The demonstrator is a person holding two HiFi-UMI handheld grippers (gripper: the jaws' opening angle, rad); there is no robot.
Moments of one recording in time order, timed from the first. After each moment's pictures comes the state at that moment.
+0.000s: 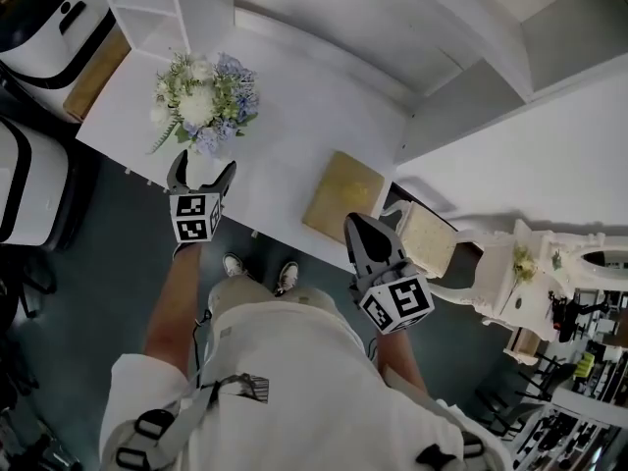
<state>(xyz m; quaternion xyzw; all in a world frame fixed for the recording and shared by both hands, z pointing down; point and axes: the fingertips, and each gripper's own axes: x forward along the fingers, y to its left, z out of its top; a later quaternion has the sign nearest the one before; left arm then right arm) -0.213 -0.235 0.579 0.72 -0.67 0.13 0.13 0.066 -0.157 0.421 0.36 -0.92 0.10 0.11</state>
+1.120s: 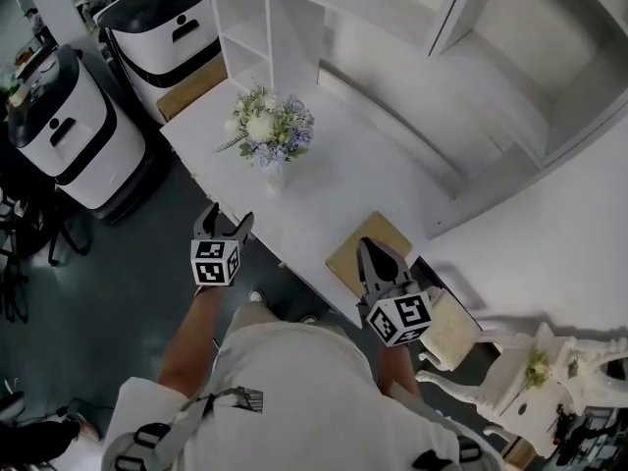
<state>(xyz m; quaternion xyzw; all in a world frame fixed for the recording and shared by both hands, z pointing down) -0.212 -0.117 0.541 0.61 -0.77 0.11 0.16 0.070 -0.175 0.423 0.23 -0.97 0.10 0.04</state>
